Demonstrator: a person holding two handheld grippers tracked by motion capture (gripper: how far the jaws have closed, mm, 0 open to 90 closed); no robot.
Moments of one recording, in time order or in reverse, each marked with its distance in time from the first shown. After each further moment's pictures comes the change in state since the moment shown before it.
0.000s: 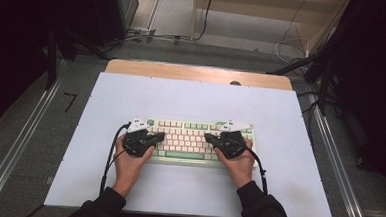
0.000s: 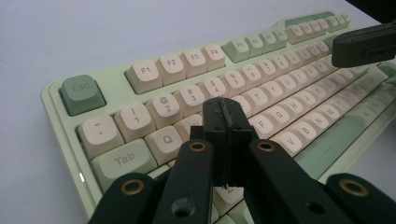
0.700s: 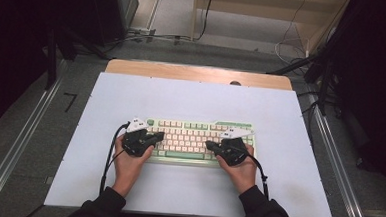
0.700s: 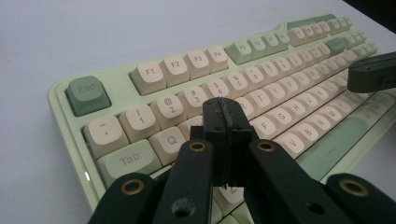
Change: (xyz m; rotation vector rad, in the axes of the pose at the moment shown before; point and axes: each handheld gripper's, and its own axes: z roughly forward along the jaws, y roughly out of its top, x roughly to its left) left arm 0.001 0.000 -0.001 -0.006 0.005 -0.003; right arm 0.006 -0.014 -0.007 0.048 0.016 -0.015
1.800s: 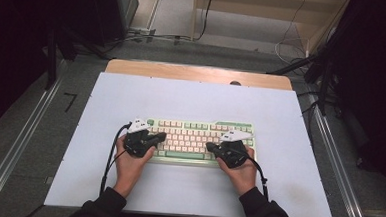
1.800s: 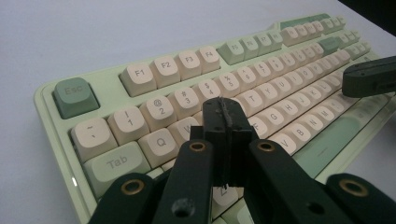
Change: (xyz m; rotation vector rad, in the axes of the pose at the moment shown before) left arm -0.005 0.000 0.002 0.000 -0.015 0.004; right arm 0.002 -0.005 -0.001 -0.009 -0.010 -0.008
